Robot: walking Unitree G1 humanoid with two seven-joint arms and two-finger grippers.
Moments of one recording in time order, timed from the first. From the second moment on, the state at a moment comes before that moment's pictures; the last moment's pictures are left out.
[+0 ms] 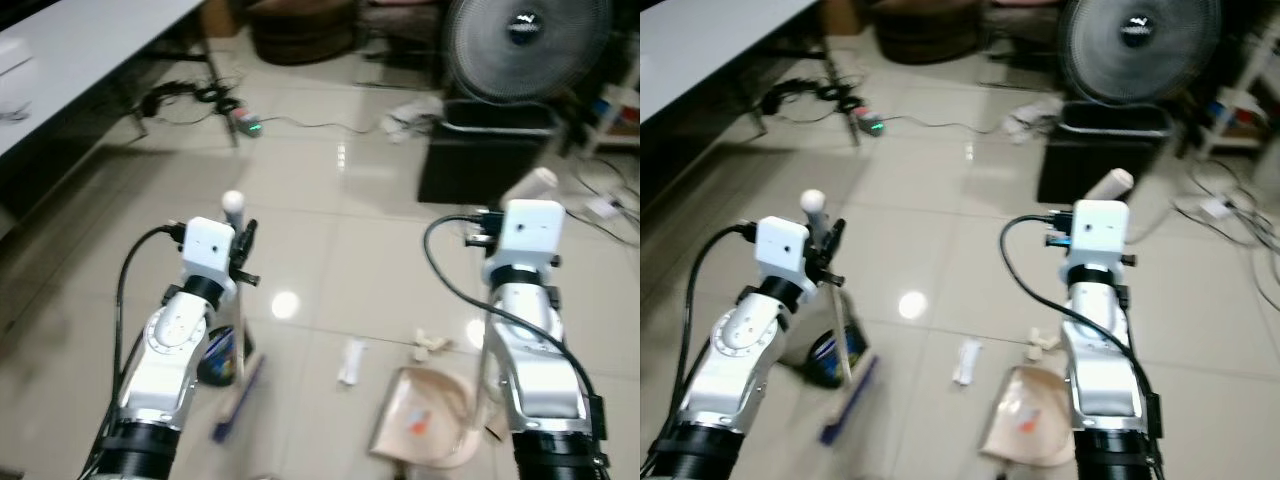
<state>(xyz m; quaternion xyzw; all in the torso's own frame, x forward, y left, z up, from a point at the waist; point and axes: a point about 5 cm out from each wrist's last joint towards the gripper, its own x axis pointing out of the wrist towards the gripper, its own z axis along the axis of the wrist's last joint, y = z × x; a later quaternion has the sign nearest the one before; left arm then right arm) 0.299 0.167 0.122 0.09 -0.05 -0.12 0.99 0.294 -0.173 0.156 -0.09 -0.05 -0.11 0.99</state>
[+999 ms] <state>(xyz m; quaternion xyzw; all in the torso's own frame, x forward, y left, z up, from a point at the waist) 0.302 0.162 0.123 0.09 -0.05 -0.13 0.99 0.293 -0.156 0.150 -0.09 -0.05 -0.04 0.99</state>
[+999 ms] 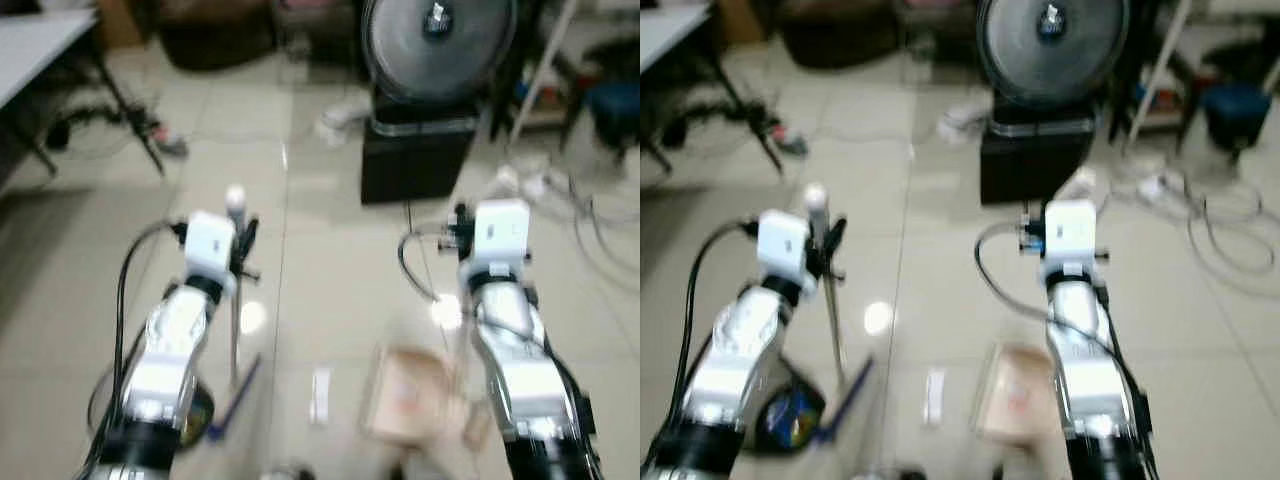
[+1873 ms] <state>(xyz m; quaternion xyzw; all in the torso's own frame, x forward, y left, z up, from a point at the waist) 0.316 0.151 0.128 0.07 -0.09 -0.09 0.99 0.314 -0.161 0.159 -0.12 -0.14 0.01 0.98</state>
